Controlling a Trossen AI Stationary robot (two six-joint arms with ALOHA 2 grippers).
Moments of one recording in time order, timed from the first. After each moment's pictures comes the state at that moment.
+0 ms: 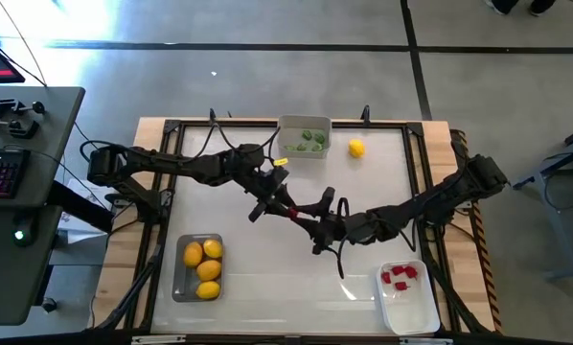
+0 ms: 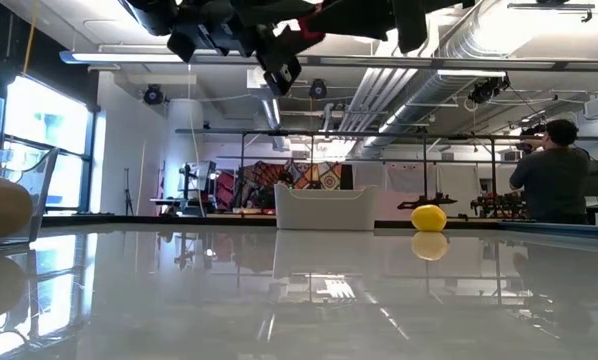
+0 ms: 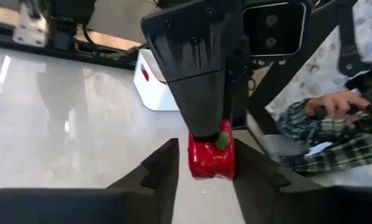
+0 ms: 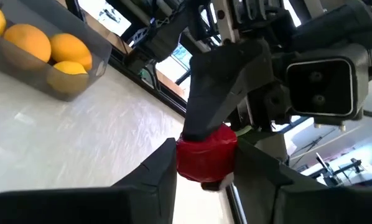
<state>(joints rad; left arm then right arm) 0.15 1.56 0.98 0.23 0.67 -0.21 0.38 1.56 0.86 0.54 0.67 -0.71</state>
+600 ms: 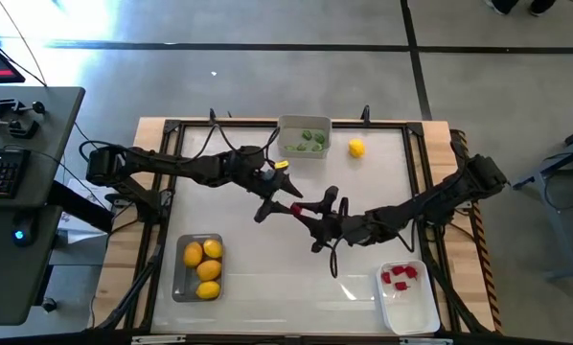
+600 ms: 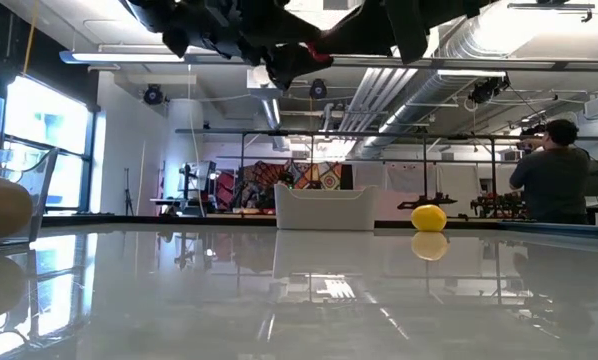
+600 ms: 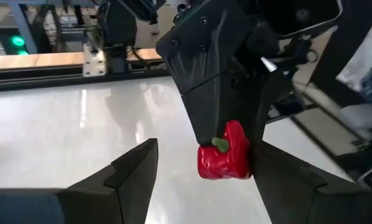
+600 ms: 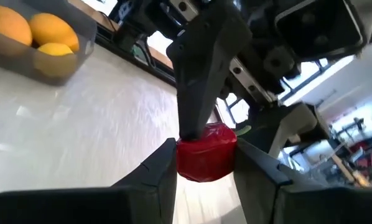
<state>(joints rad) 0.13 1.55 0.98 0.18 0.46 0.10 0.38 1.56 0.86 0.45 0.76 -0.55</state>
